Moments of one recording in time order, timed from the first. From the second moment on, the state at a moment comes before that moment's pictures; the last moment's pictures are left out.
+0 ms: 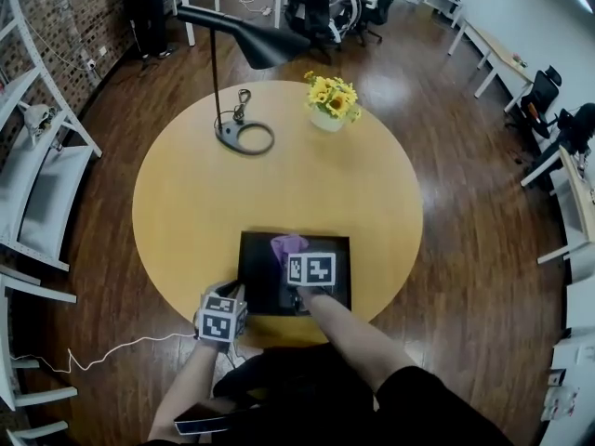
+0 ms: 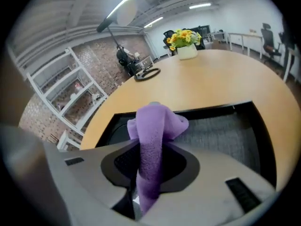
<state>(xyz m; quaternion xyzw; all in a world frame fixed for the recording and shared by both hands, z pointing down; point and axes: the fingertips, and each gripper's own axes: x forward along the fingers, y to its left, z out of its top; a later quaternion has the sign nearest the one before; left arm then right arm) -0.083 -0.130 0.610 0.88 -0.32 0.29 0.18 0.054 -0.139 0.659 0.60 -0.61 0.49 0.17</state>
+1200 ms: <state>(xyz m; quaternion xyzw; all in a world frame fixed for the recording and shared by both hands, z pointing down) -0.093 -0.132 0.617 0.84 -0.39 0.22 0.30 0.161 -0.123 0.629 0.50 -0.60 0.18 0.59</state>
